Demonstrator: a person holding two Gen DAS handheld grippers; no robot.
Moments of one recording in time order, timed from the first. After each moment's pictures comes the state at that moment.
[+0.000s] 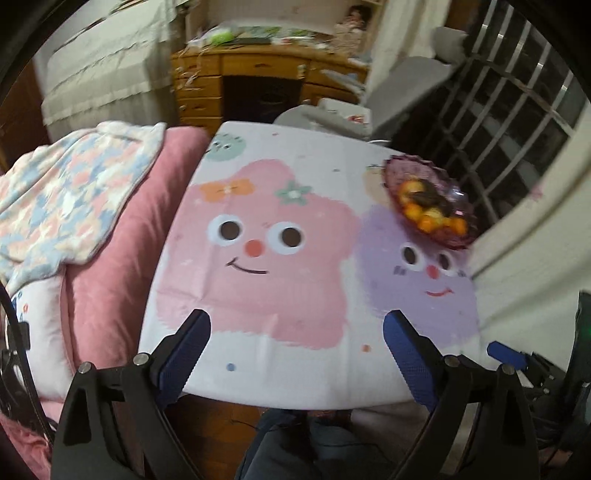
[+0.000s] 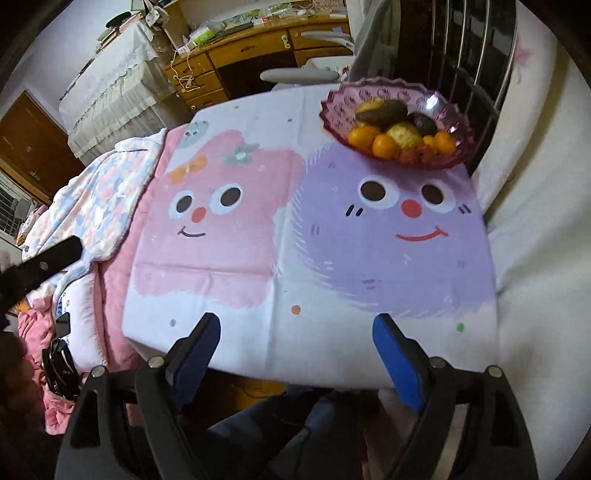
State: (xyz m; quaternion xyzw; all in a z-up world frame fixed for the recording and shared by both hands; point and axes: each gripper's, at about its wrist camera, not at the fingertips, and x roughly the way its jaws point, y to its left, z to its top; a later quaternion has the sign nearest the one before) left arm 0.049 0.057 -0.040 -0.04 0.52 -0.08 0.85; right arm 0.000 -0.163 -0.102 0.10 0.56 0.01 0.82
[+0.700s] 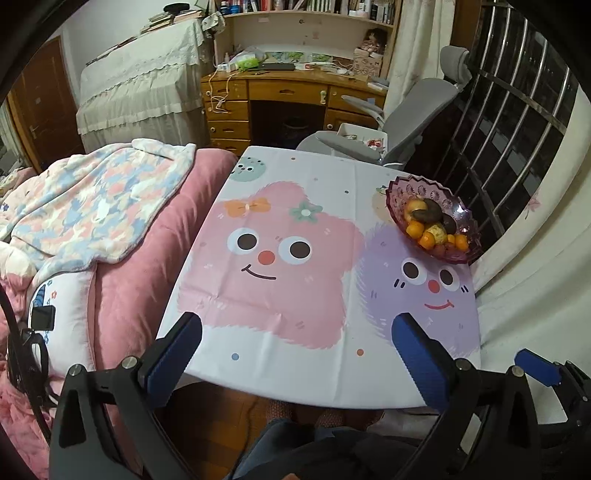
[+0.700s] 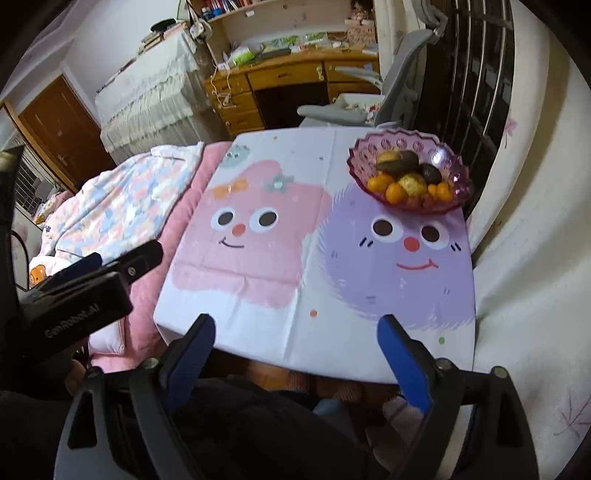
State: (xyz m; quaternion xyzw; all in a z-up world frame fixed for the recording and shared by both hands) left arm 0.001 0.030 -0.004 -0.03 0.48 0.00 0.88; right arm -0.039 -0.154 -0.029 0.06 0.52 0.06 0.85
